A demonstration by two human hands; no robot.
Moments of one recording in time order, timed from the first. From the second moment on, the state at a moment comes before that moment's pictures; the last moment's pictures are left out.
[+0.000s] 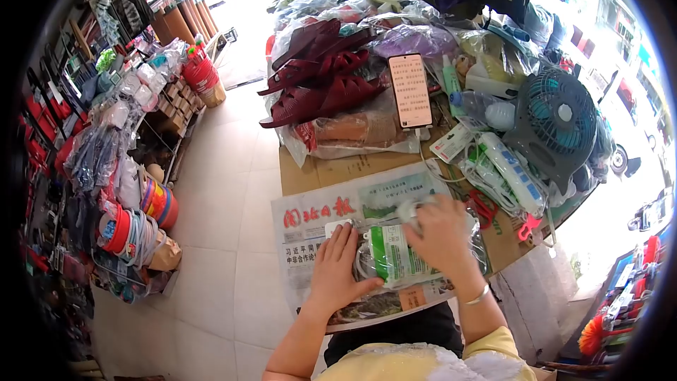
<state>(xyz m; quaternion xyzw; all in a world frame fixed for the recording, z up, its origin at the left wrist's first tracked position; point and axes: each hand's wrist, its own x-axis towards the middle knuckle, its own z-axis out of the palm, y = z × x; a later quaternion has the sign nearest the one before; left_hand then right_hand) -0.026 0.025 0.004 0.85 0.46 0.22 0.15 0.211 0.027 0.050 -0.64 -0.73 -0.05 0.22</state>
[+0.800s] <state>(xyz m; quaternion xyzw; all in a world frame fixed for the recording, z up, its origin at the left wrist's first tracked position) -0.025 0.027 0.002 0.86 0.45 0.21 0.14 0.204 0.024 0.039 -0.63 -0.72 -0.09 0.28</state>
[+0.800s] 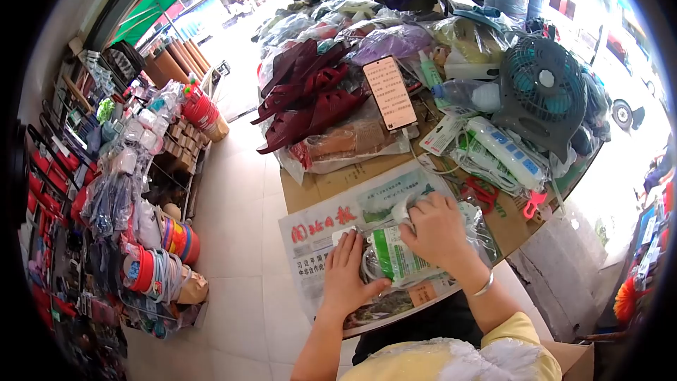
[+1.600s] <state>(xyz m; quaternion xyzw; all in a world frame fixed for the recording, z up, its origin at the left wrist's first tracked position) -0.023 0.026 0.004 0.86 0.44 0.21 0.13 0.249 0.013 0.040 -0.71 -0.66 -0.09 0.22</state>
